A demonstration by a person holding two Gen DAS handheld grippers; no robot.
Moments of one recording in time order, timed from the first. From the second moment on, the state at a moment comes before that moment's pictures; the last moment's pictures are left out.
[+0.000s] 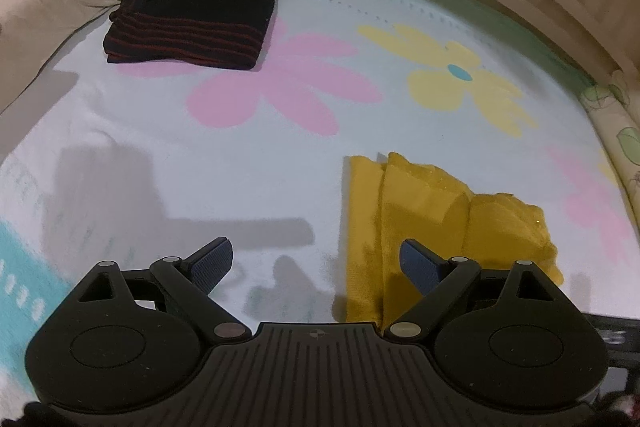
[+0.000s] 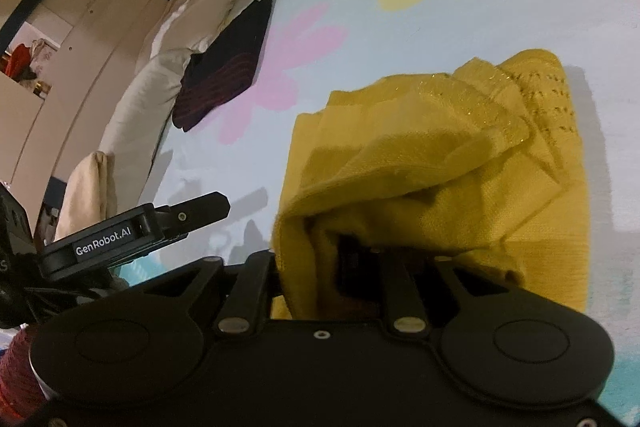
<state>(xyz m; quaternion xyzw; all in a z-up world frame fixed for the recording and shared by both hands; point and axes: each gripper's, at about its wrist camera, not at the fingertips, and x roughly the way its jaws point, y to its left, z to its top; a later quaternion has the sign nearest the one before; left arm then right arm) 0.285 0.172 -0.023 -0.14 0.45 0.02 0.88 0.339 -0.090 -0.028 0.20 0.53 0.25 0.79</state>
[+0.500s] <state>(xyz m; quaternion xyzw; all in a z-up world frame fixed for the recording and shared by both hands) 0.281 0.218 -0.012 -0.17 0.43 0.09 0.88 0.334 -0.070 -0.012 0.19 0.52 0.28 0.79</state>
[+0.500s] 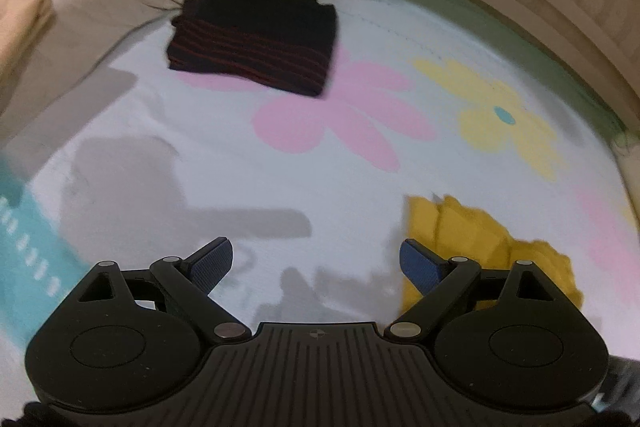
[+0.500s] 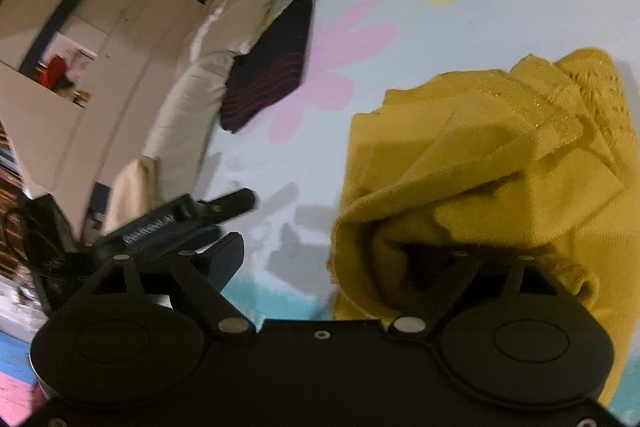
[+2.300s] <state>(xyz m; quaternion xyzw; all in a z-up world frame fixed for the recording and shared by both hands) 0.315 0.081 -0.040 -0.04 0.45 -0.10 0.89 0.316 -0.151 -0.006 0.01 0.45 0.26 0.86</state>
